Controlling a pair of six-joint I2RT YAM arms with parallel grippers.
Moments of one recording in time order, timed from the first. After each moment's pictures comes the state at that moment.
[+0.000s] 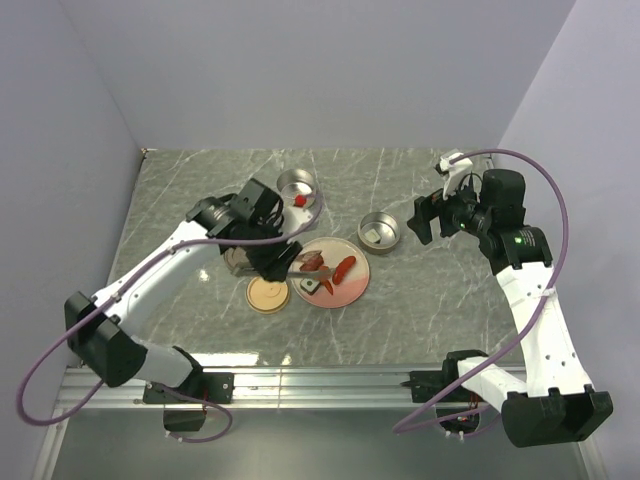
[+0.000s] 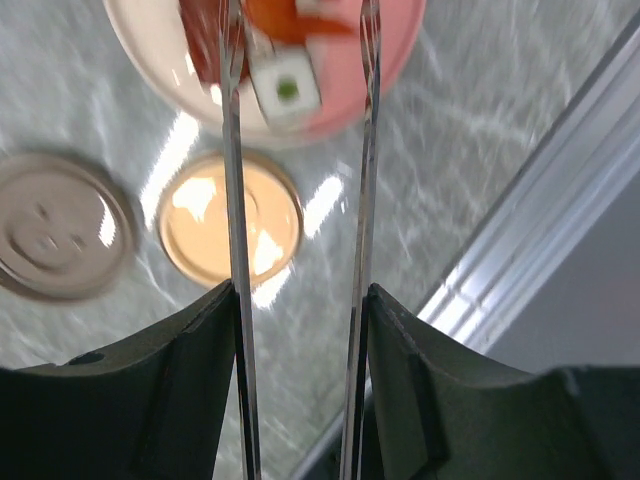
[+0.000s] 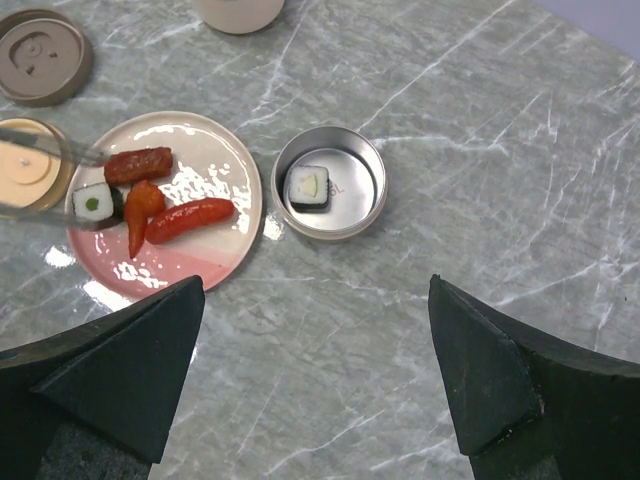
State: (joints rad) left arm -0.65 1.42 1.41 -1.05 0.29 0.25; right arm 0.07 1.04 1.19 -0.68 -0.44 -0.28
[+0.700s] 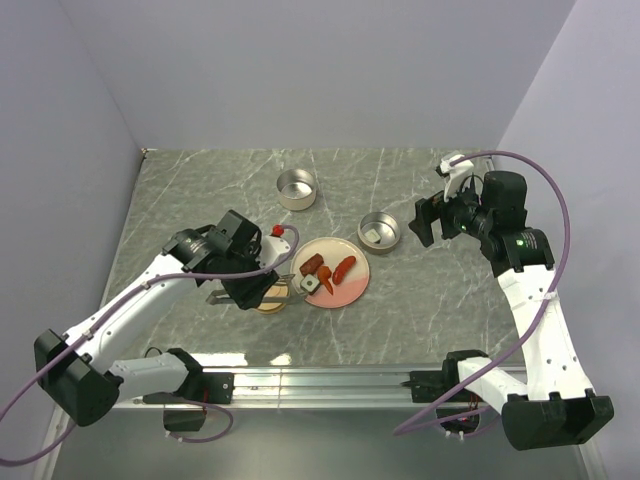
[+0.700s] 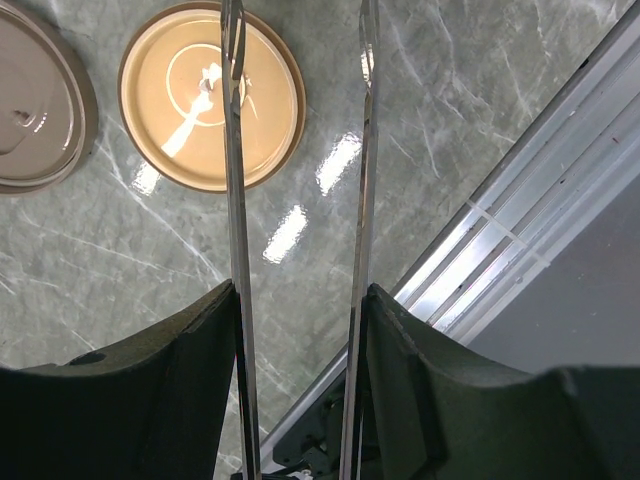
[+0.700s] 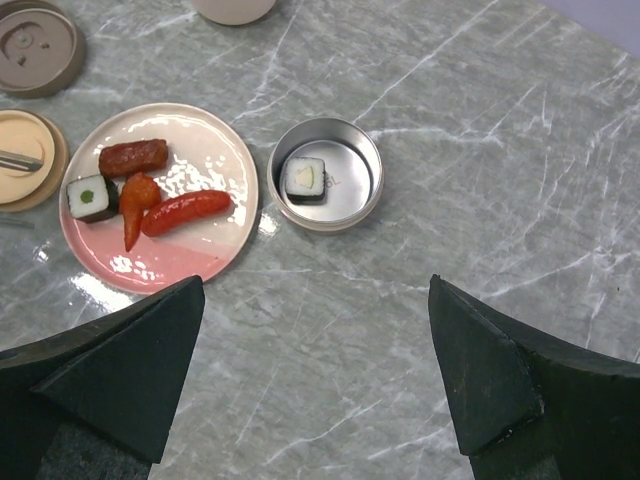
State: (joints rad) left arm -0.63 1.15 1.09 -1.08 0.20 0.27; right arm 0.07 1.02 1.19 -0.71 -0.42 -0.29
